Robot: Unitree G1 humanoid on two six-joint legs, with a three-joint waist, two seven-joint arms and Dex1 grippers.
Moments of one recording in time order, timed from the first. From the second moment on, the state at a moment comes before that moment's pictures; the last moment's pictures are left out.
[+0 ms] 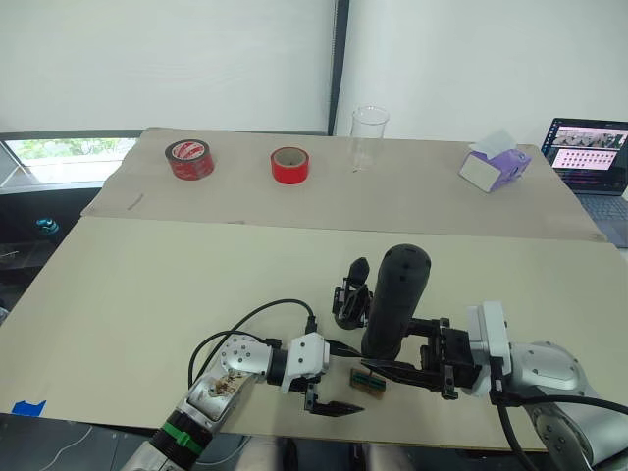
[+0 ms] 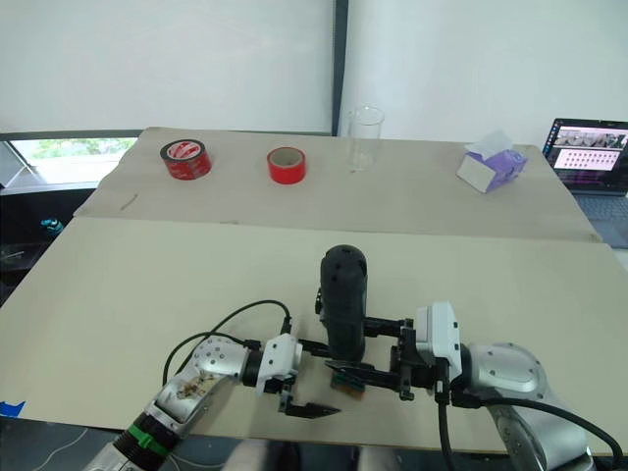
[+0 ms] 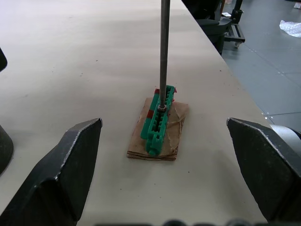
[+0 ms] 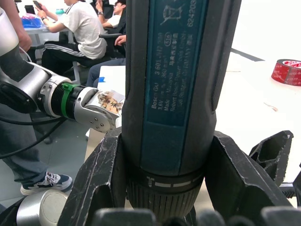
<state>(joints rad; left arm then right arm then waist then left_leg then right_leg) -0.20 0.38 -0.46 0.00 -0.16 -0.03 -1.15 0.10 -0.64 -0.05 -0.63 0.64 0.25 1.06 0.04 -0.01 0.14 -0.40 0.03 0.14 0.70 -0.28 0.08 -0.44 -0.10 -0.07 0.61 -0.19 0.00</state>
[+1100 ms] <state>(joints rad) -0.19 0.47 -0.30 -0.15 -0.44 0.06 -1.26 0.01 -0.74 -0.17 -0.73 0.84 0.34 0.93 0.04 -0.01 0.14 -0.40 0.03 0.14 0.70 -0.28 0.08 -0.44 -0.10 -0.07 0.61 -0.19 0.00</state>
